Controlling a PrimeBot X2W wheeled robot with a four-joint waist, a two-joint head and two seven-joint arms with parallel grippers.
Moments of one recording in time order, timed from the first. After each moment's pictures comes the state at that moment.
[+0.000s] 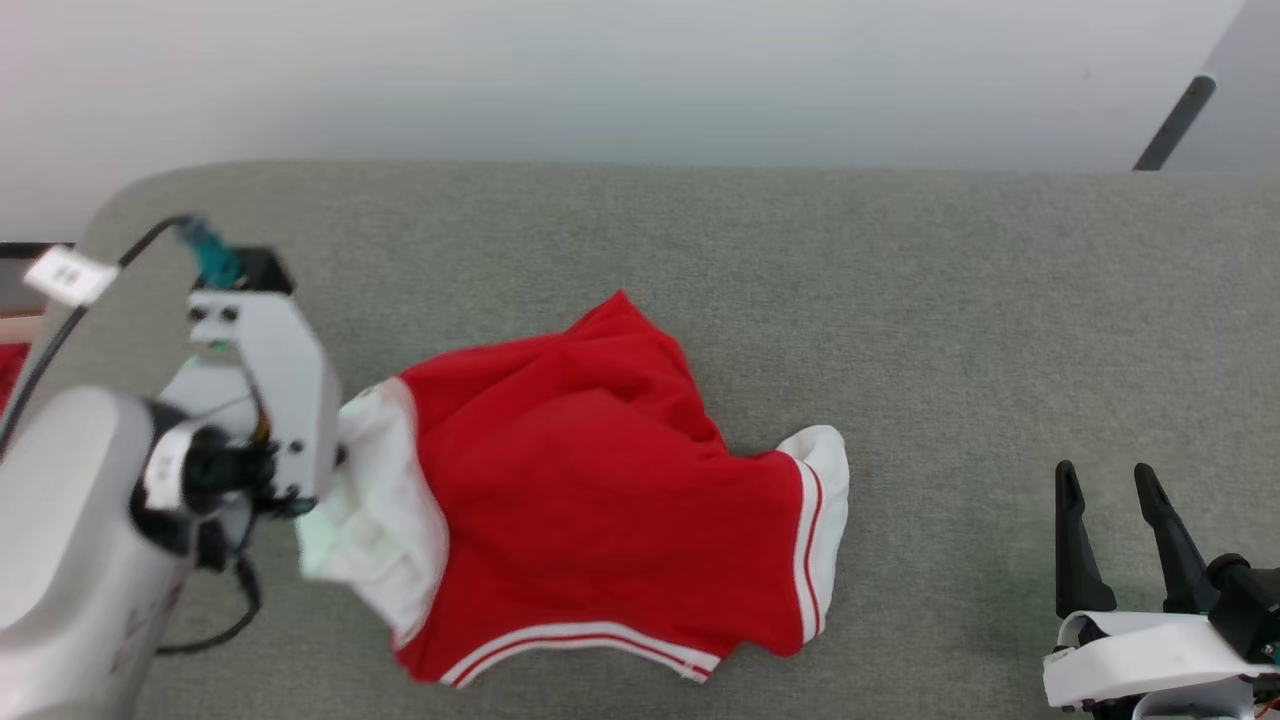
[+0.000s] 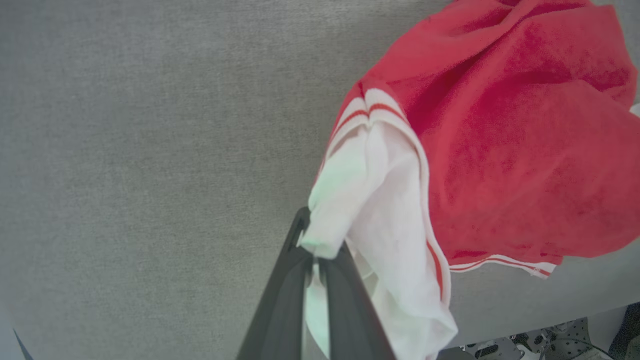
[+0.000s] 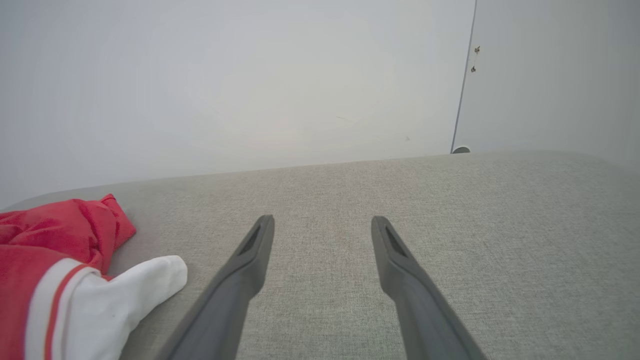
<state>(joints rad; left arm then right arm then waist) -0.67 0.59 -0.40 0.21 -0.79 0.15 1.17 -0.07 -0.05 -0.09 0.17 0.20 0.13 -0.26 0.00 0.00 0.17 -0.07</state>
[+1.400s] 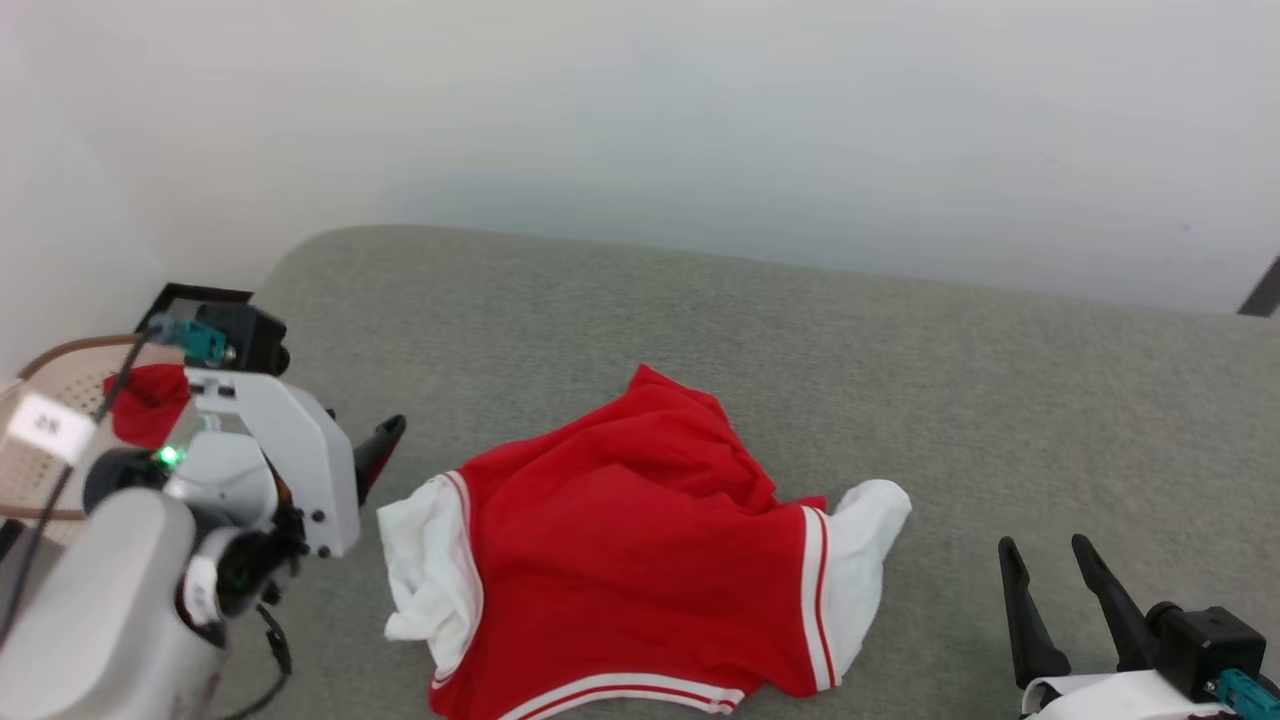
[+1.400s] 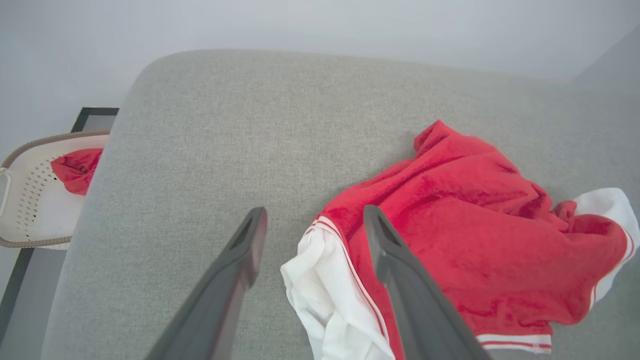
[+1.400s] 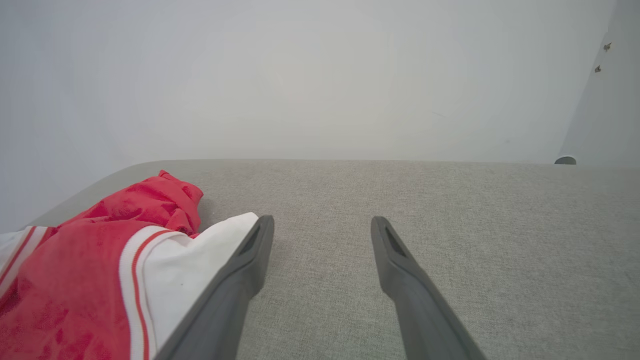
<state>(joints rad) -0.50 0.55 -0.35 0.23 -0.75 0.02 0.63 0.00 -0.09 0.02 0.21 0.24 0.13 -0.21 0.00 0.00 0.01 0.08</state>
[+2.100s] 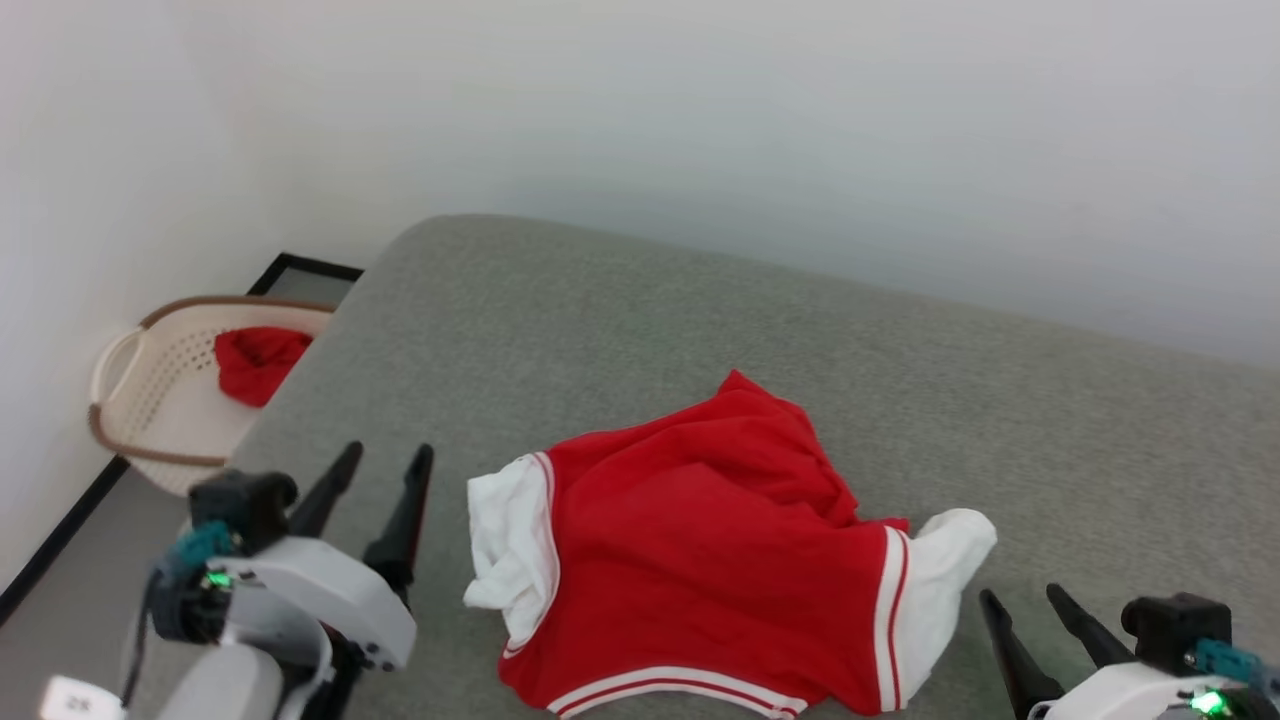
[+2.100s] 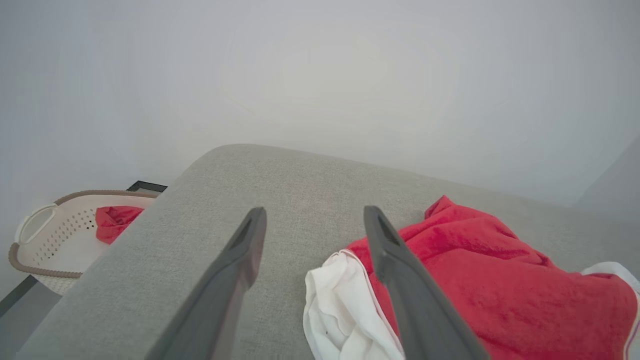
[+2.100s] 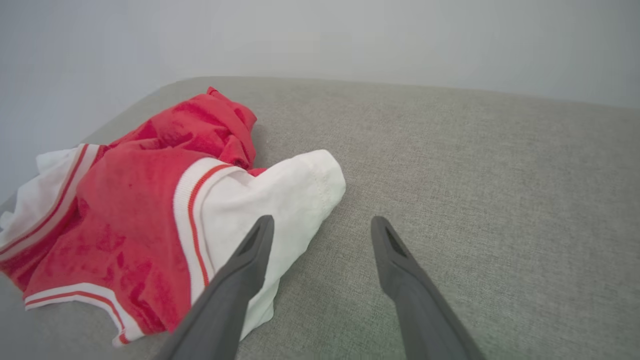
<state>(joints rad) -0.25 0.42 -0.30 0.24 -0.65 -0.02 -0.05 0.02 -0.17 0.07 0.18 0.34 0.13 0.06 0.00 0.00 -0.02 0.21</state>
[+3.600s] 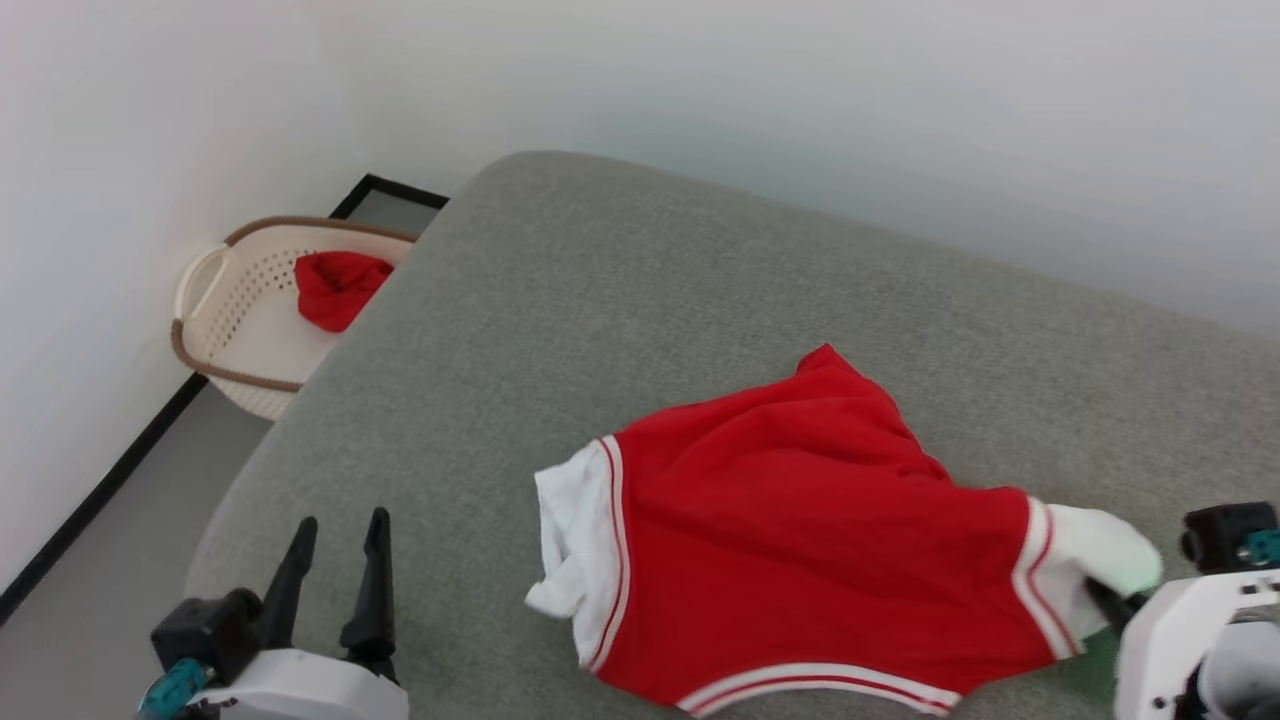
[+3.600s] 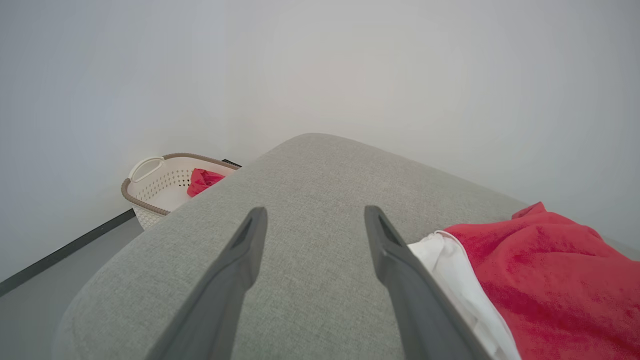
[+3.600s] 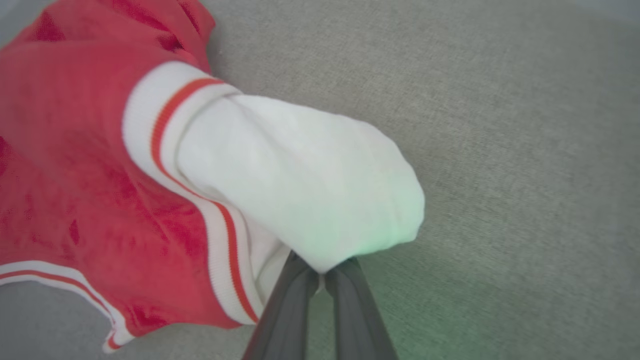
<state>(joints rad) -0.07 0.21 -0.06 0.27 -0.46 -0.08 -0.26 -0.10 -0.31 0.03 0.17 0.41 0.13 0.51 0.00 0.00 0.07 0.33</state>
